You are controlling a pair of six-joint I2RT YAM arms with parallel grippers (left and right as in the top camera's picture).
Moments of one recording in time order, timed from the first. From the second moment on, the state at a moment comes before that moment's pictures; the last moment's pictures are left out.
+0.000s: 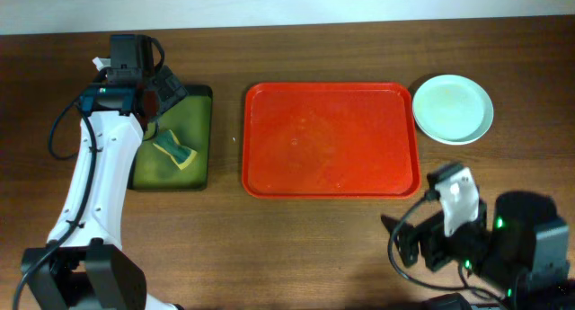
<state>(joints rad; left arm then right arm) 0.00 1.70 1.53 -0.85 -0.22 -0.60 0.20 0.65 1.09 -1.13 -0.31 -0.10</state>
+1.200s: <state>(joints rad) 0.00 1.70 1.53 -0.85 -0.22 -0.60 -0.05 0.01 0.01 -0.07 -0.09 -0.01</state>
